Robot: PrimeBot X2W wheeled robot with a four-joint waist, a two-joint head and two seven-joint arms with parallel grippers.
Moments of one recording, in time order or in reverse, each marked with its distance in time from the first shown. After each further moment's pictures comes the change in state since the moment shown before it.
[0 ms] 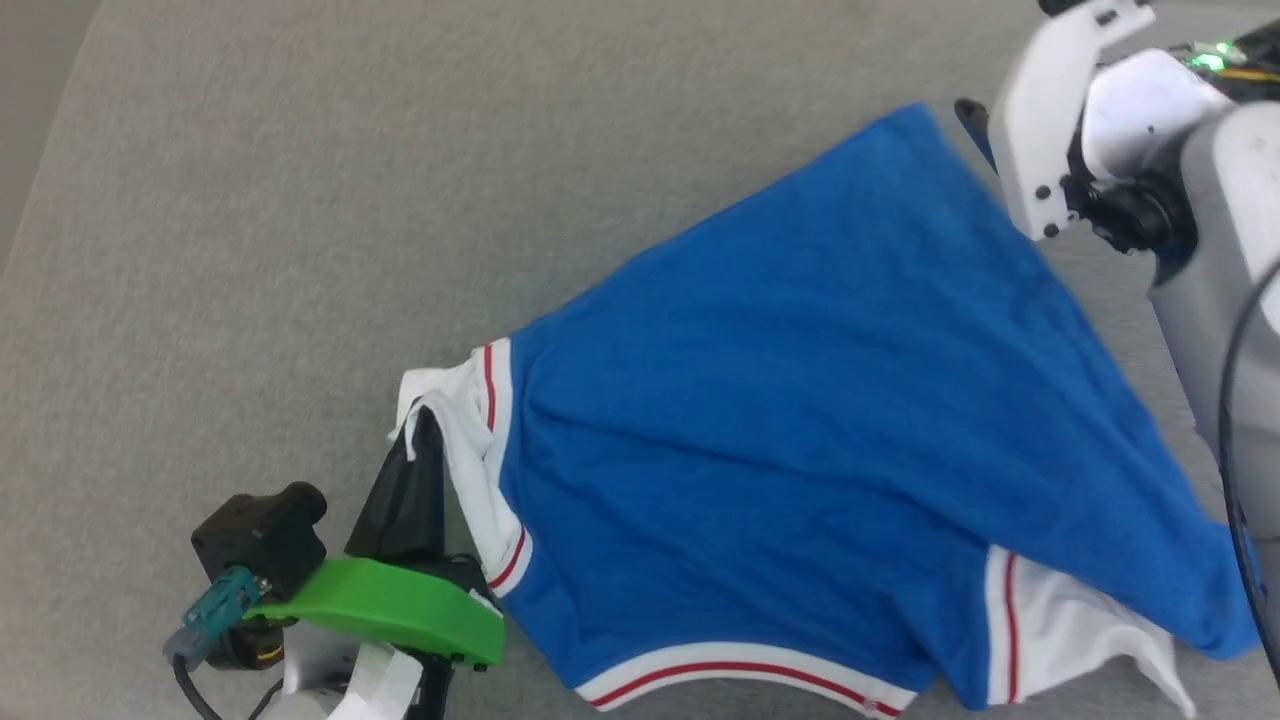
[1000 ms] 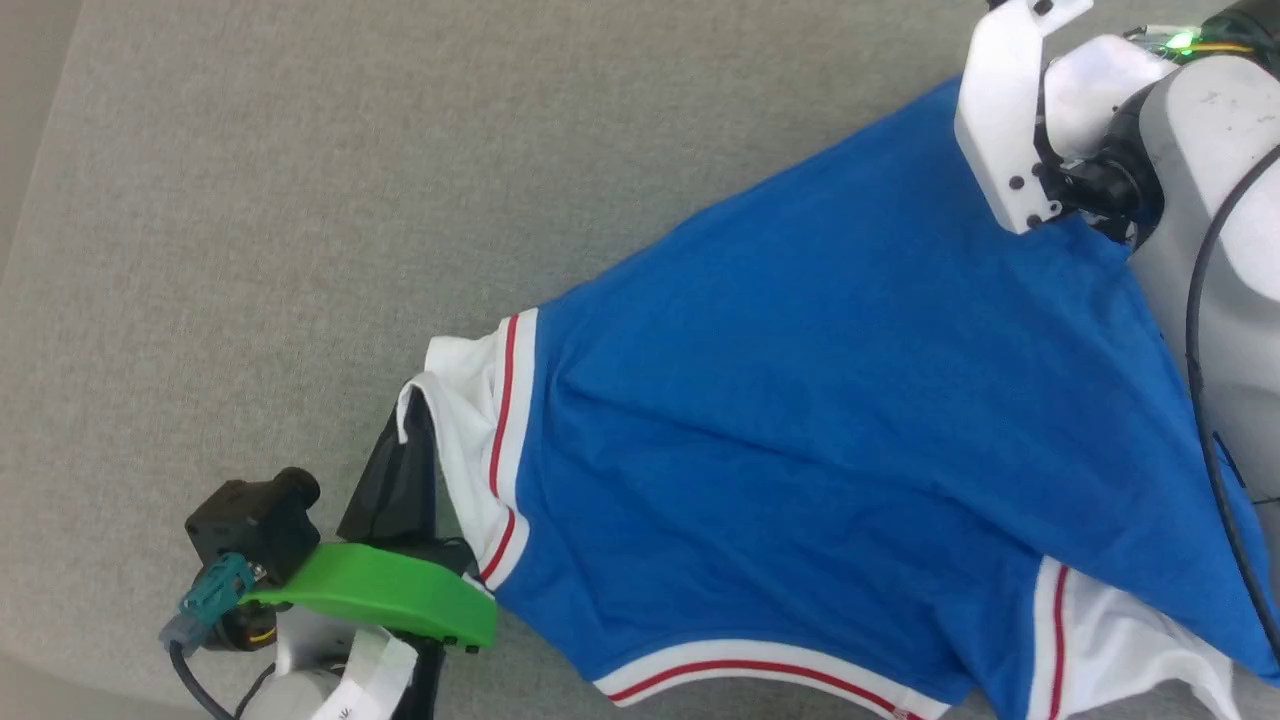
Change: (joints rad) left arm -0.033 0.004 0.004 0.035 0.002 -0.017 -0.033; right arm -0.123 -0.005 0.159 0.125 0.055 0.000 0.181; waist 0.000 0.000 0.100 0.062
